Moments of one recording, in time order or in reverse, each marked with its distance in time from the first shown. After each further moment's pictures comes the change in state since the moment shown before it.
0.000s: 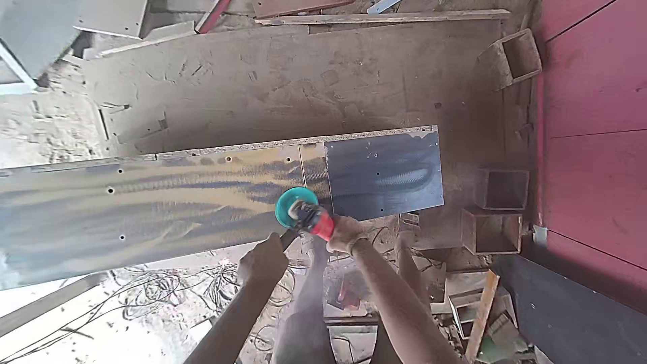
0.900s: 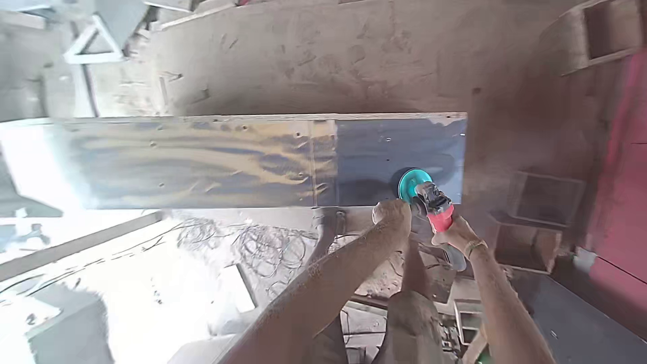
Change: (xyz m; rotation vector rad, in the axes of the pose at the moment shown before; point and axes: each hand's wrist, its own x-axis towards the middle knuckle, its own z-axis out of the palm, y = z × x) left_hand -0.087 0.280 -0.024 0.008 -0.198 0.398; right_hand -0.069 0.286 -0.046 0.288 0.192 0.320
